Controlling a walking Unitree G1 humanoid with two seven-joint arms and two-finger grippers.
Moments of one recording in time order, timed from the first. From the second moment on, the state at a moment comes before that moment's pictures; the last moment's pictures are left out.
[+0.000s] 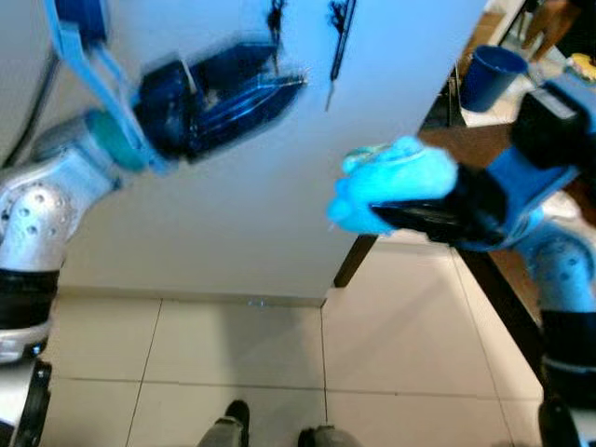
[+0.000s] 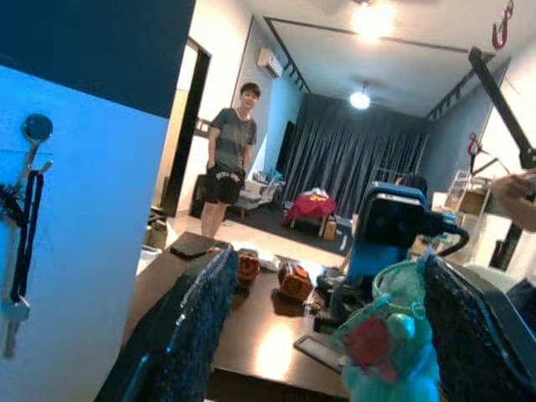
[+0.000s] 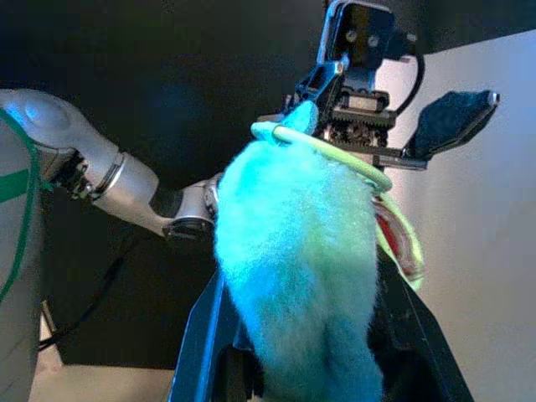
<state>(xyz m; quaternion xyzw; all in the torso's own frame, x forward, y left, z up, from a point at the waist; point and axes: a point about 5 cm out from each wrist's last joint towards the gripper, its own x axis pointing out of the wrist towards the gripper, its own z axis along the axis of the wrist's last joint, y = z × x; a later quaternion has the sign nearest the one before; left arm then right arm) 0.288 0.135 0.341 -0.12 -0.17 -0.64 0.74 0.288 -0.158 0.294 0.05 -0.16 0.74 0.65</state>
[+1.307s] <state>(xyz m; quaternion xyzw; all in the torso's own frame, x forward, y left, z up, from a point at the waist) 0.249 0.109 0.311 -0.16 -0.11 -0.69 0.70 0.290 -0.136 0.275 0.02 -0.11 0.73 0.67</state>
